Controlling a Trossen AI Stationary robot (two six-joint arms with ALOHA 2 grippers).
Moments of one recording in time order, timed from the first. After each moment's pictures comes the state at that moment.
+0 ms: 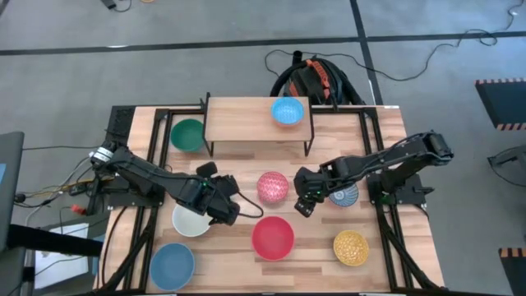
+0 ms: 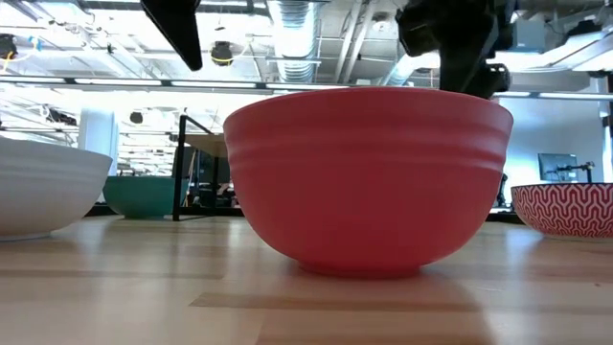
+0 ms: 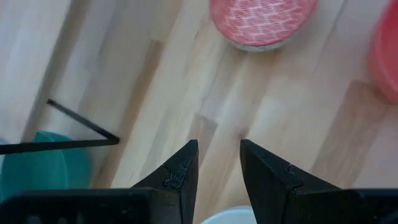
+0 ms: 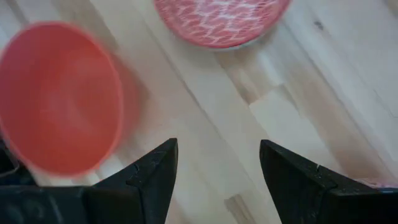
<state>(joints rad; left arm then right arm) -0.40 1.62 1.47 -1.19 -0.55 -0.69 0.21 1.50 1.17 -0.86 0.02 0.84</state>
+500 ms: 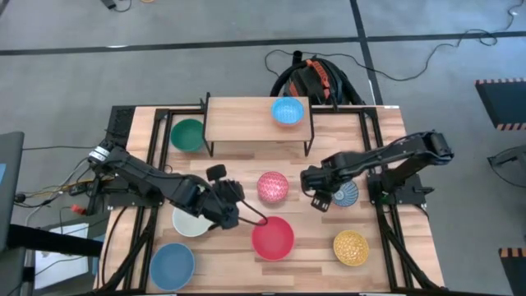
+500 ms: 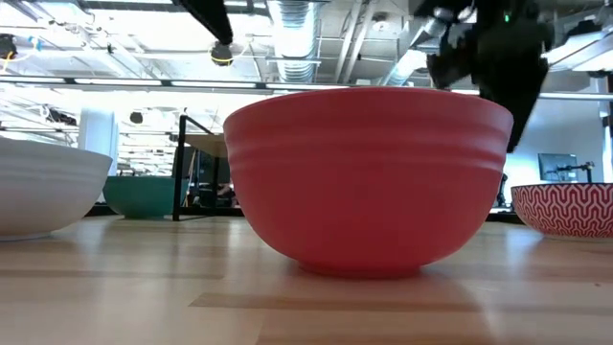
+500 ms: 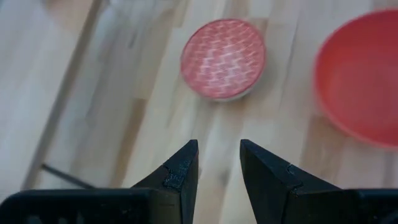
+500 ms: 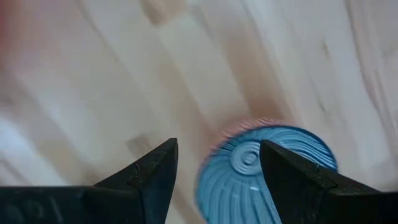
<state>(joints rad) -0.43 1.59 1.47 -1.02 -0.61 -0.50 0.13 1.49 1.10 -1.16 0.03 0.62</state>
